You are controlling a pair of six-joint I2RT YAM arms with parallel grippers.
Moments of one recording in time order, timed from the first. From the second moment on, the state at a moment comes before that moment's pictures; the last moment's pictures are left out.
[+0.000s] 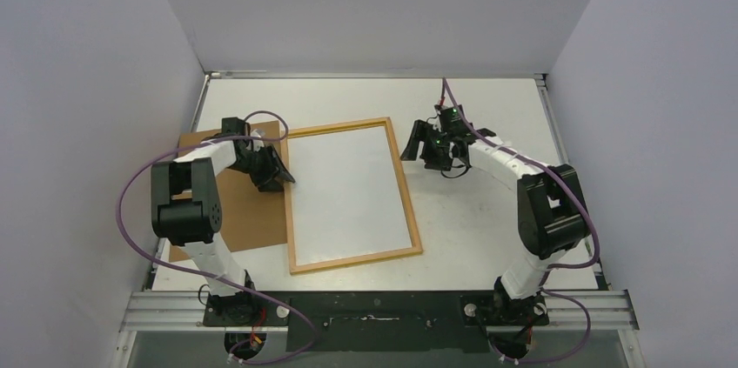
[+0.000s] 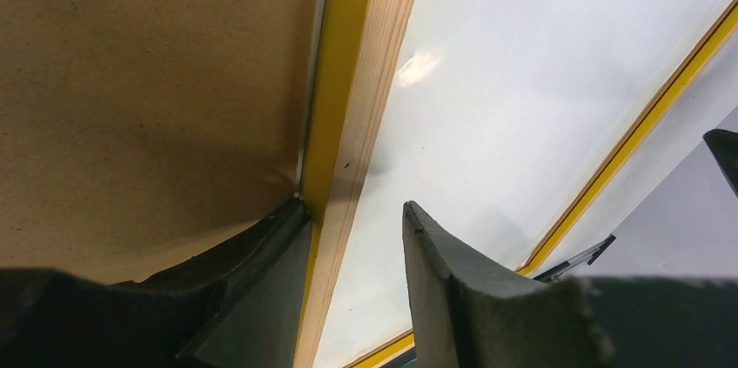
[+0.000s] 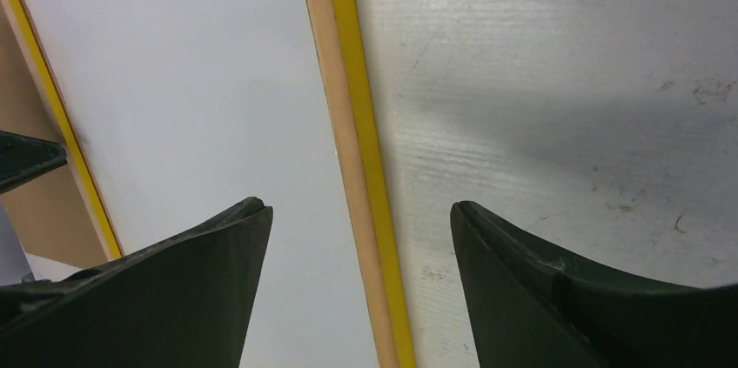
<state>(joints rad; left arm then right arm) 0.09 1.81 1.08 -0.57 0.49 -0.42 0.34 1.71 1.14 -0.33 -0.24 0.56</state>
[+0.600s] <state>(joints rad) -0.05 1.85 1.14 -0.57 0.48 -0.49 0.36 1.80 1.07 -0.27 -0.29 0.64</state>
